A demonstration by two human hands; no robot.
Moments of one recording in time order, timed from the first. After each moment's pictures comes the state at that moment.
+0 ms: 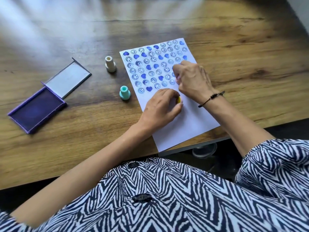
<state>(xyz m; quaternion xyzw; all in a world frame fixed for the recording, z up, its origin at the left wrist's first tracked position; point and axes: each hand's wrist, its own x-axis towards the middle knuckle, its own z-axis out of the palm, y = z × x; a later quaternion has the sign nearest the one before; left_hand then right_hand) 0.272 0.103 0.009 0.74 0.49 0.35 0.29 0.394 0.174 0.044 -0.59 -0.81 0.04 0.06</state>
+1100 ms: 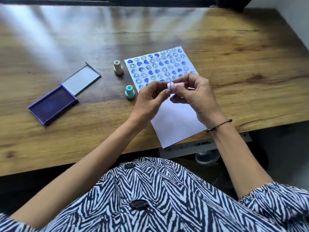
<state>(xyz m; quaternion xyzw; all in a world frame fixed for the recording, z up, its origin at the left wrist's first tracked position) 0.250 0.093 0.033 0.50 0.47 0.50 0.53 0.385 0.100 0.073 -0.55 -0.53 0.49 0.41</state>
